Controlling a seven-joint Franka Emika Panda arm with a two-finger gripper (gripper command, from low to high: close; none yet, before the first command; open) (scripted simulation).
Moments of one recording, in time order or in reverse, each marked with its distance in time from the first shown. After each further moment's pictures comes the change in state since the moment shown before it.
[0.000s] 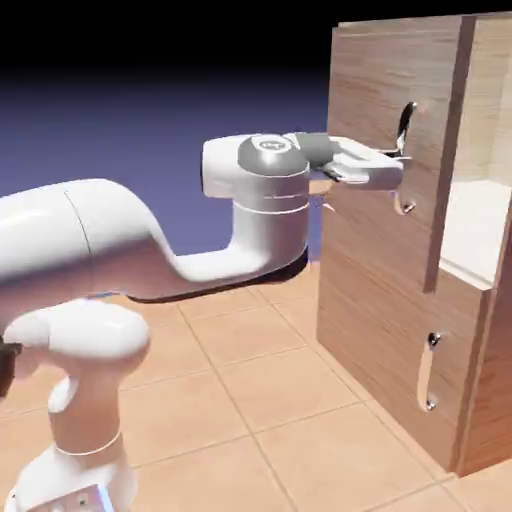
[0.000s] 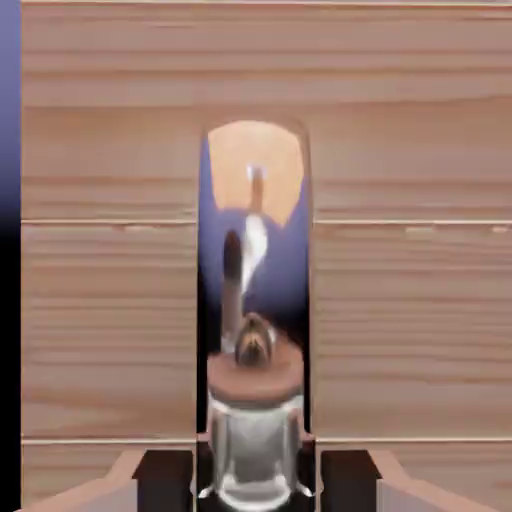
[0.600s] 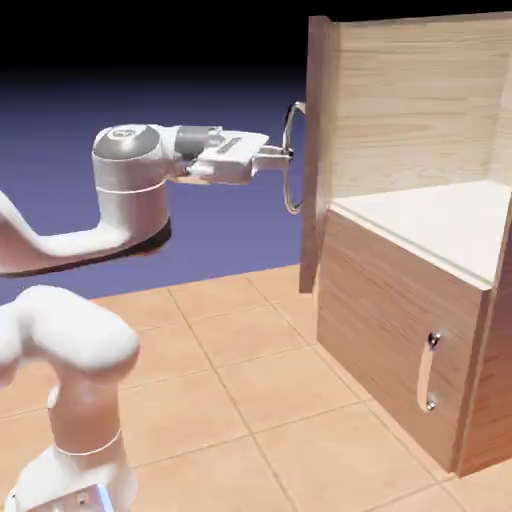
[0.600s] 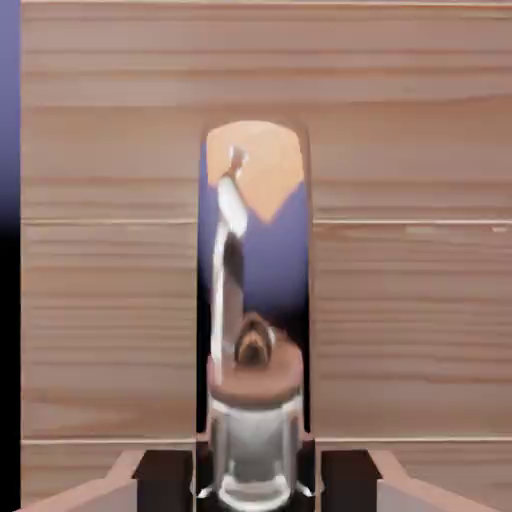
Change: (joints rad) arm -0.256 -0.204 0.652 -0.328 0.560 -0.475 -0.016
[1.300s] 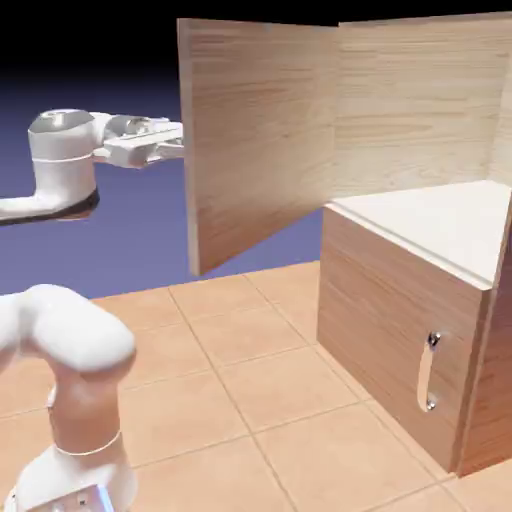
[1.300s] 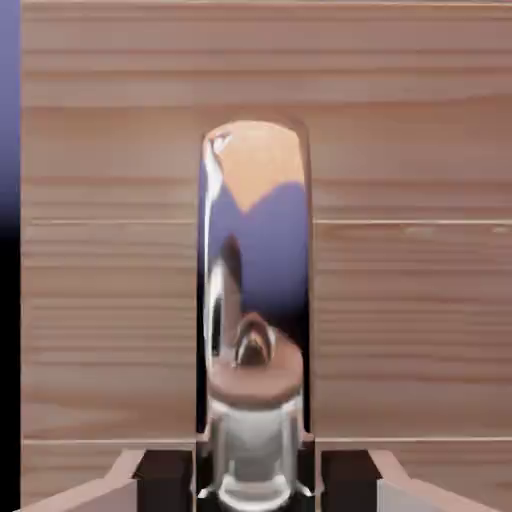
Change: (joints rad) arm -0.113 0.230 0.761 0.223 0.658 -0.588 0.092
